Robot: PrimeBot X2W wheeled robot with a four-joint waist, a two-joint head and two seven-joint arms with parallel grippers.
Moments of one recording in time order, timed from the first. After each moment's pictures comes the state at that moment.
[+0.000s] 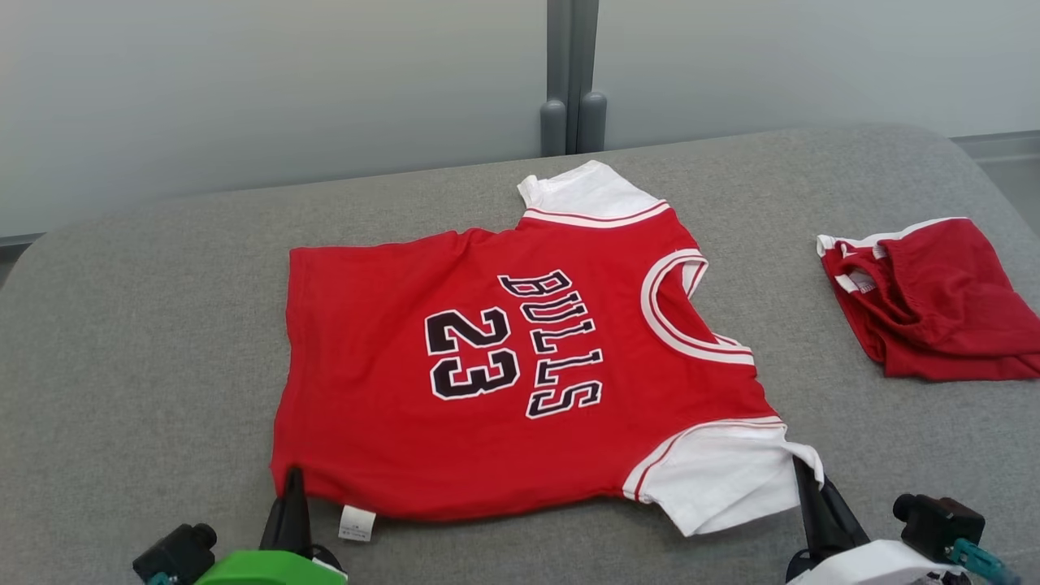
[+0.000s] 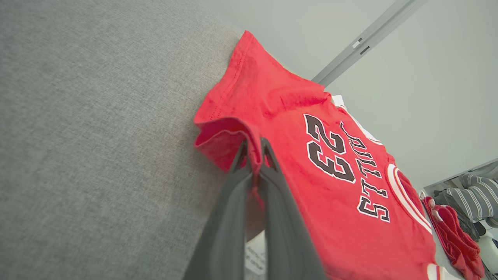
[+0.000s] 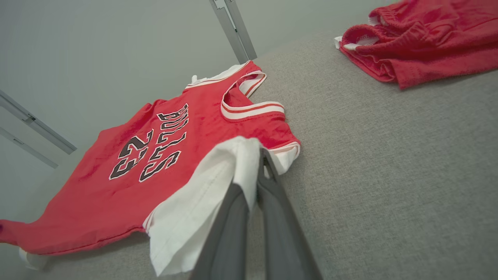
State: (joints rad) left arm -0.04 0.05 -0.11 0.50 -0.80 -0.13 -0.26; right arm 0.10 -0.08 0.09 0.26 0.48 0.13 -0.24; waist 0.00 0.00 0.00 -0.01
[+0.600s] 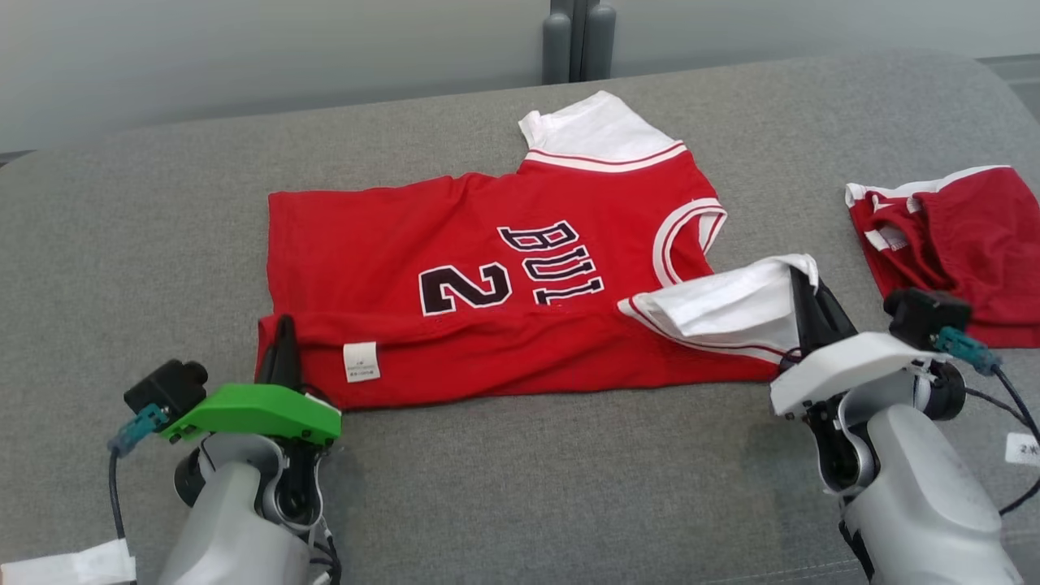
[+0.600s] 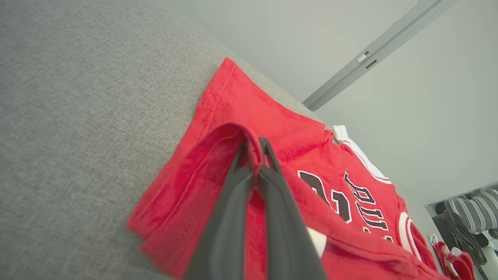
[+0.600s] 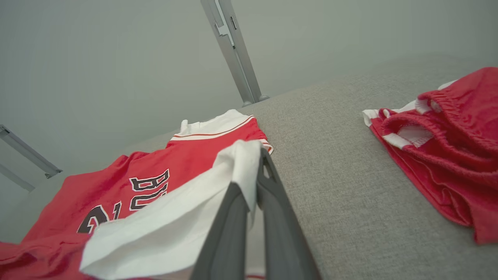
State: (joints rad) left arm -0.45 0.05 -0.13 0.79 -0.85 -0.13 -0.26; right arm -0.40 -0.10 0.07 0.56 0.45 0.13 -0.23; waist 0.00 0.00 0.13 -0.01
